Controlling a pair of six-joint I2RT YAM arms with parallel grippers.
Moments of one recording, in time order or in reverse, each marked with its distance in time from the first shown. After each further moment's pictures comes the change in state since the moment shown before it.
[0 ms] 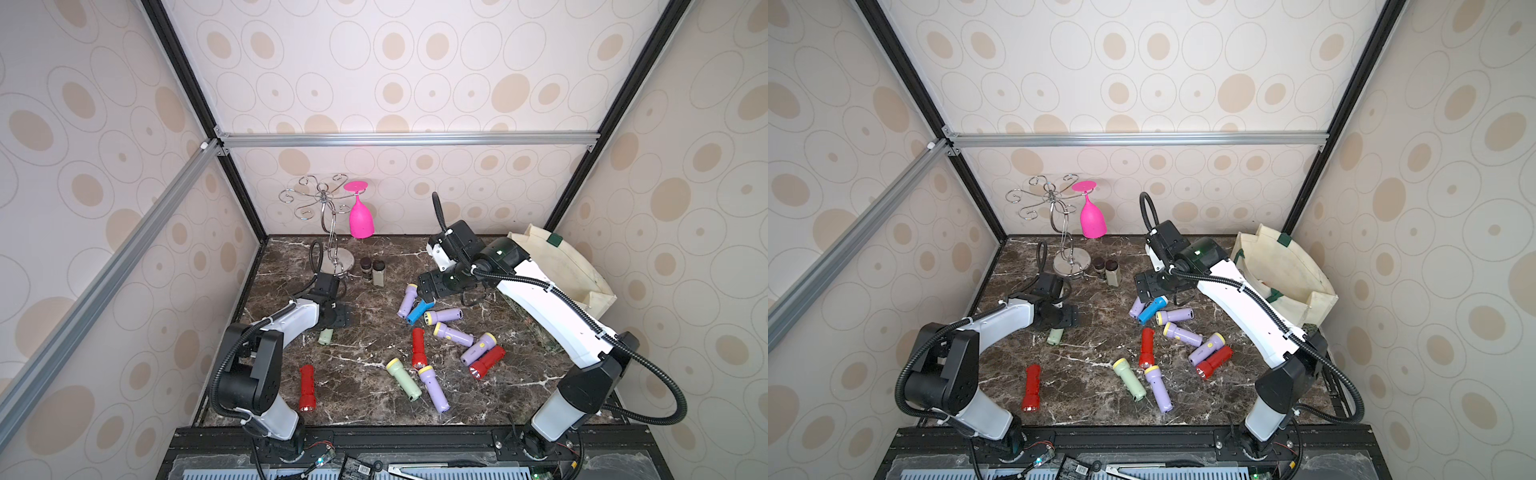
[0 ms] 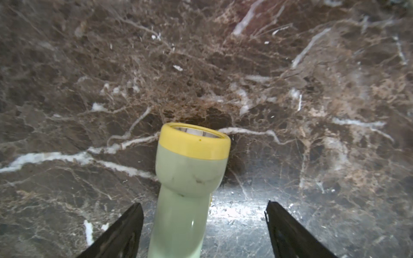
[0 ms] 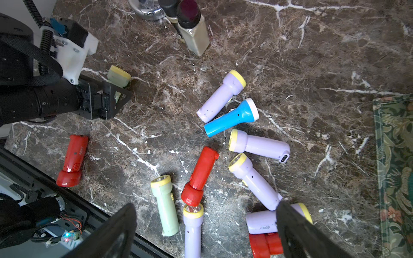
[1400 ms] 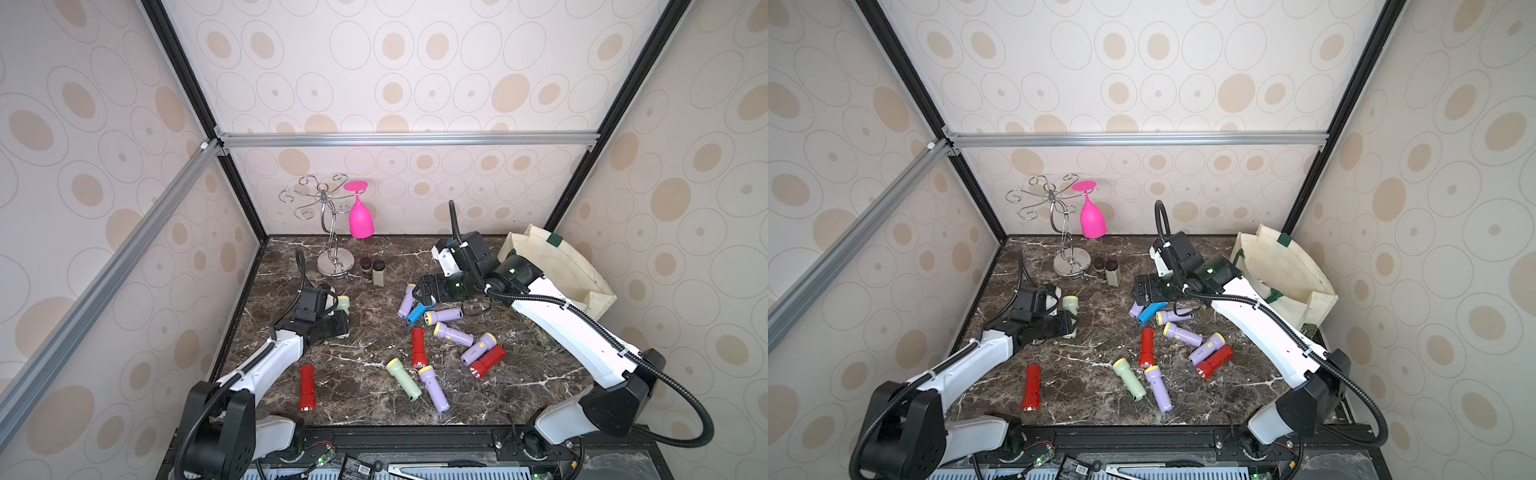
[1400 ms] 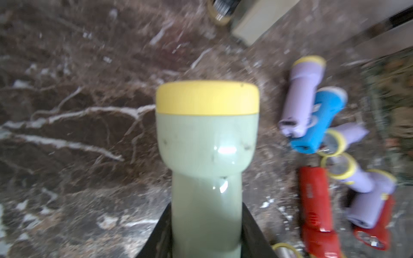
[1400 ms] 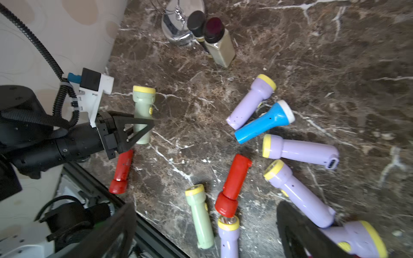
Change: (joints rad) left arm -0.023 -0.409 -0.263 0.225 0.337 -0.141; right arm -0.010 -0.181 -0.293 0.294 -0.173 0.175
